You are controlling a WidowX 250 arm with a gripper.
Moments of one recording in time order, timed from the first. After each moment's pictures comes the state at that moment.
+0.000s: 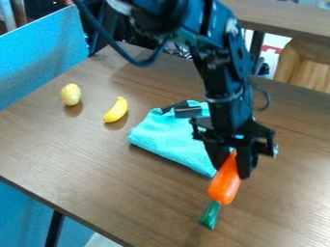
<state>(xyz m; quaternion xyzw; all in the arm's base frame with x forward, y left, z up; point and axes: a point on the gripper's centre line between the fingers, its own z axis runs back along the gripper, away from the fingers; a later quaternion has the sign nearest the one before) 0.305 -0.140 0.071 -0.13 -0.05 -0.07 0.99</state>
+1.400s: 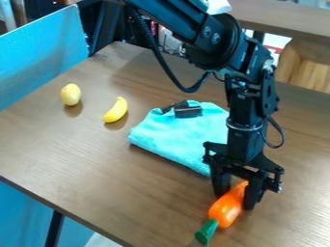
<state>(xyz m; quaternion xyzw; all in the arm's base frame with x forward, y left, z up) 0.306 -0.152 0.030 -0.07 0.05 -0.10 0.99</state>
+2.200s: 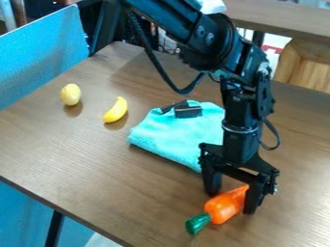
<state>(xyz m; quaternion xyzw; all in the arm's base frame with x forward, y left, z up) 0.304 -0.148 0.032 -0.07 0.04 -0.10 0.99</state>
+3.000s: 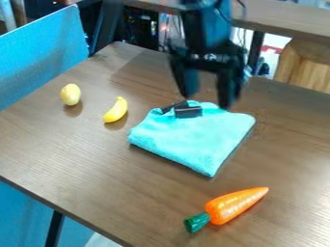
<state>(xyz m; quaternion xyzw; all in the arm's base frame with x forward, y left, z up) 0.326 -0.078 0.159 -0.09 -0.09 -0.10 0.99</state>
